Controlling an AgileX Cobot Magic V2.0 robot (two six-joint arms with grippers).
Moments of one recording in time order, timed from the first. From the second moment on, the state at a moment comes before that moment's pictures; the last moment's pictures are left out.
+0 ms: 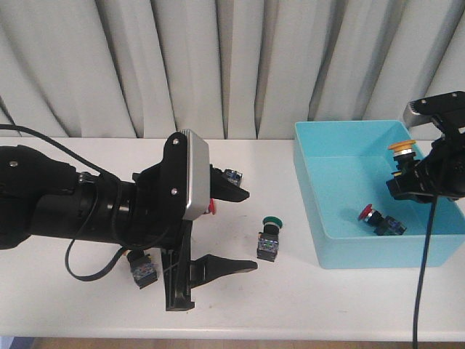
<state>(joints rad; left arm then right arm) -0.52 1.46 -0.97 -1.30 0.69 1.95 -0.07 1.50 -1.12 0.25 0.80 -0.51</state>
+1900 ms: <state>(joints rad) -0.52 1.46 -0.97 -1.22 0.55 1.70 0.14 1.67 -1.58 0.15 1.09 -0.24</state>
